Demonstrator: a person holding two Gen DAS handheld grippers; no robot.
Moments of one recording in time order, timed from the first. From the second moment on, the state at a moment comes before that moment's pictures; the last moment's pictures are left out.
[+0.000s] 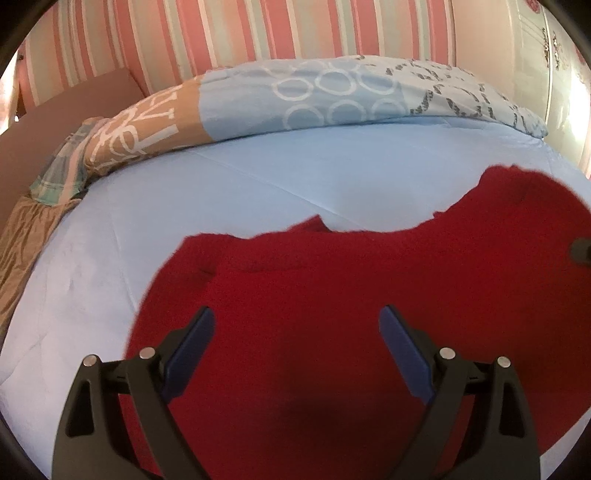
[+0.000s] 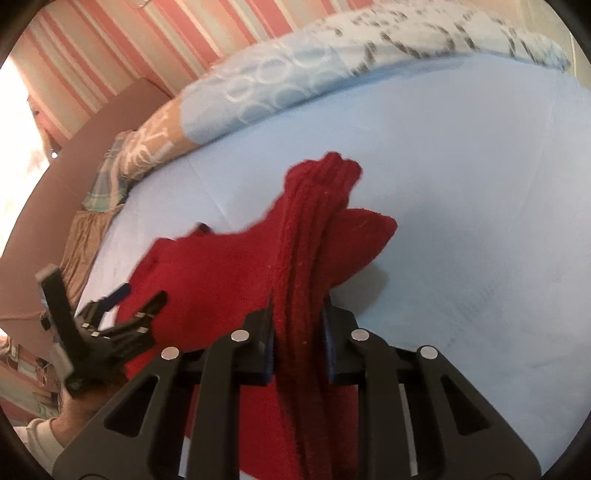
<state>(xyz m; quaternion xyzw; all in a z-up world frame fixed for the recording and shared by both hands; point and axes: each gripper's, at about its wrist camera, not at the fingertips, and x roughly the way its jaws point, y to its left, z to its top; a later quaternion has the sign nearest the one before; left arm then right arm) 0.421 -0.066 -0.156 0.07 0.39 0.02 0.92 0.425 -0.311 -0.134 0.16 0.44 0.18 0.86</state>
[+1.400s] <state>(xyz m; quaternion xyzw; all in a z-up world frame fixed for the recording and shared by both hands) 0.340 0.197 -0.102 -0.01 0.36 0.12 0.93 0.370 -0.007 -0.052 0.09 0.36 0.14 0.92</state>
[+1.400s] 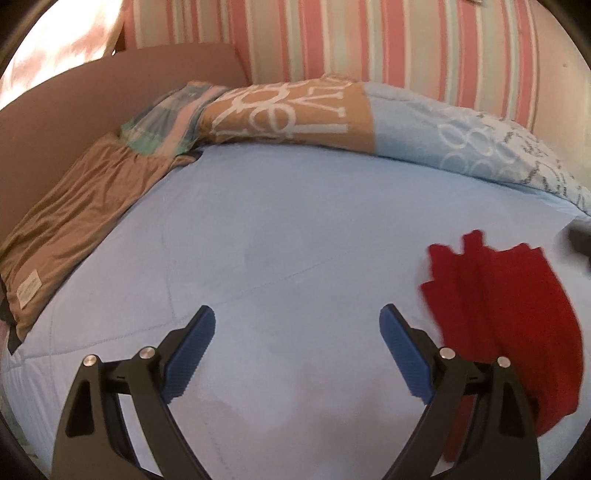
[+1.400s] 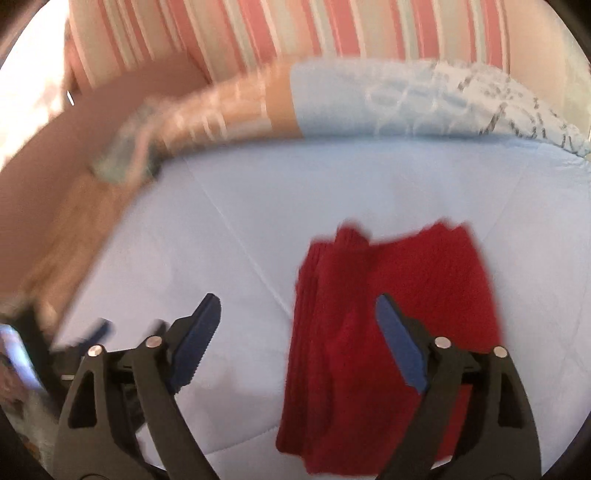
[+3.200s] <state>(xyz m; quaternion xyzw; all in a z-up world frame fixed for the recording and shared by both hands) 0.391 0.070 -0.126 0.10 0.34 0.11 0.93 0.425 -0.115 -0.153 -0.06 0.38 0.08 0.92</state>
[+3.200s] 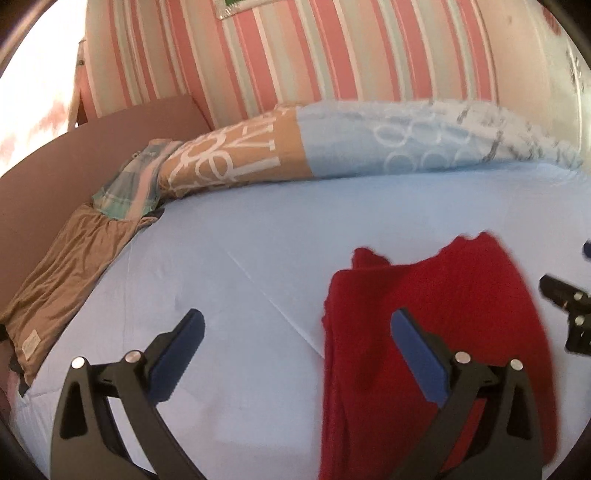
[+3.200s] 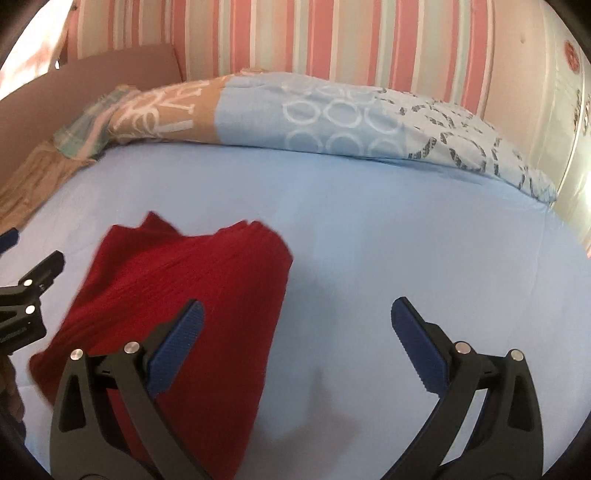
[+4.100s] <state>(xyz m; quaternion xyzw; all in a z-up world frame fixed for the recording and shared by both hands) 0.390 0.099 -0.190 -0.12 0.50 -0.14 0.85 0.417 -0.138 -0.193 0.13 0.49 0.23 0.83</state>
